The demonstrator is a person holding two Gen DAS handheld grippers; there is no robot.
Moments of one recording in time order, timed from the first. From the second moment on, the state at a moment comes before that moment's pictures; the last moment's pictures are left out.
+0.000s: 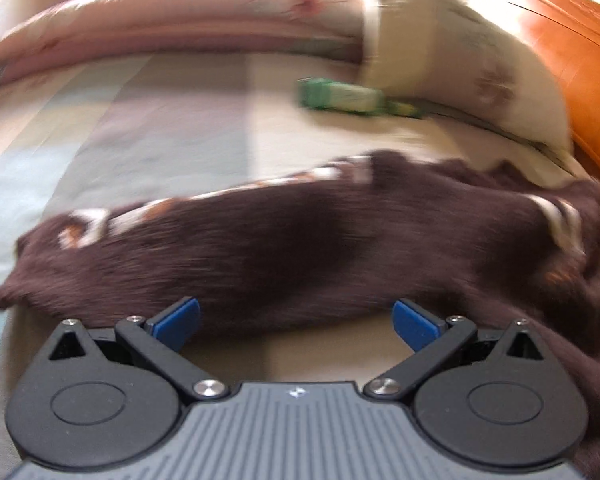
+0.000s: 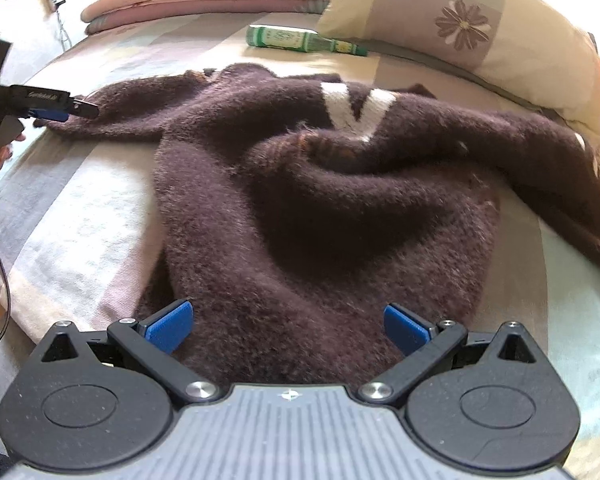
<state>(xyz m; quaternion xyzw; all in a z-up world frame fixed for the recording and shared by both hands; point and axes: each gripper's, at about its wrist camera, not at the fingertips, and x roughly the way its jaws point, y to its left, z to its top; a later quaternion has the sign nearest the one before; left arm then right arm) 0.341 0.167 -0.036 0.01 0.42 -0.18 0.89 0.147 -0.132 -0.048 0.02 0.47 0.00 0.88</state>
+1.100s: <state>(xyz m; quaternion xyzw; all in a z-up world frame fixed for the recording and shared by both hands) 0.133 -0.059 -0.064 0.11 0.47 -0.27 0.83 0.045 -0.216 -0.092 0.11 0.45 -0.05 0.88</state>
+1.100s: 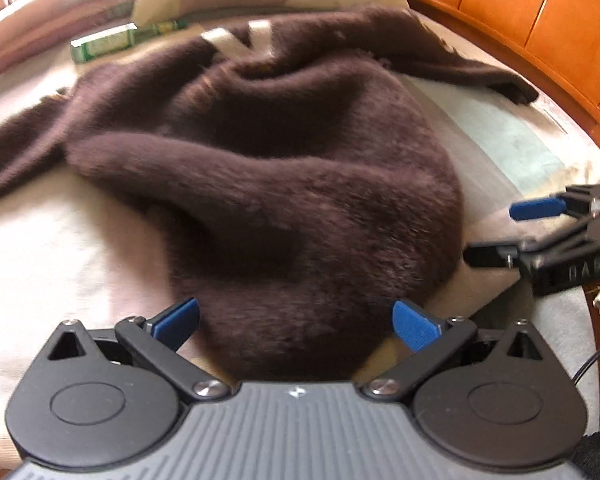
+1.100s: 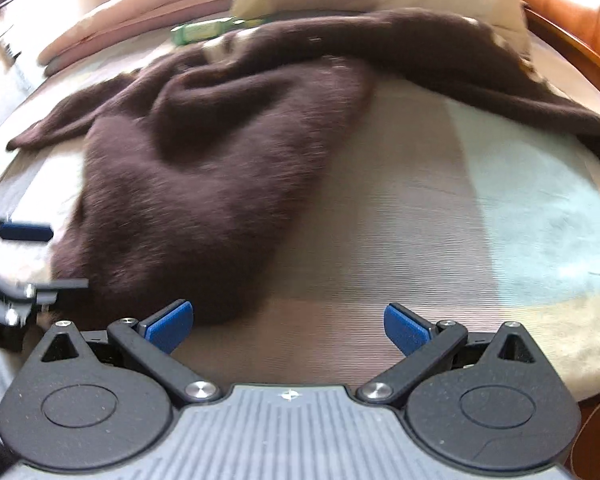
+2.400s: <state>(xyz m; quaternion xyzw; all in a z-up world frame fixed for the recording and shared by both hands) 0.149 0.027 -0.028 -0.01 0.45 -0.19 0.87 0.095 -0.168 -0.079 0.16 0.38 0.11 0.90</state>
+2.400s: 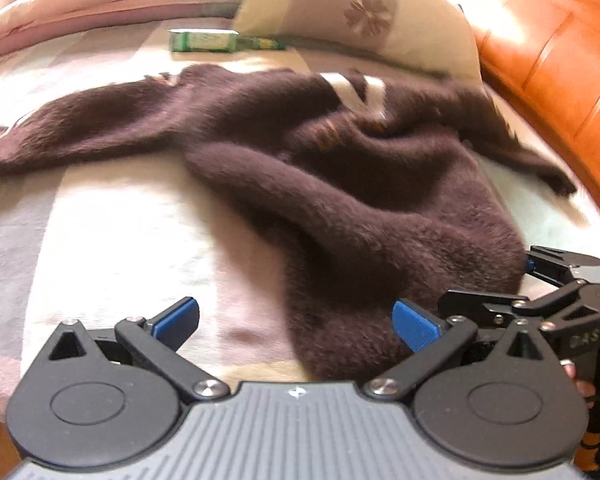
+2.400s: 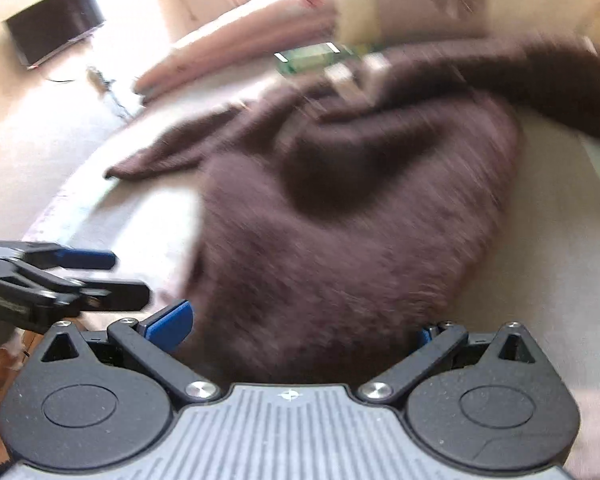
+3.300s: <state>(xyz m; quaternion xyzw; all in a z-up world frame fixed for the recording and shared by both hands) 0.171 0.042 -0.009 0.02 0.44 -0.17 0.88 0.078 -0.148 -0.050 0.11 0.39 0.15 0.90</state>
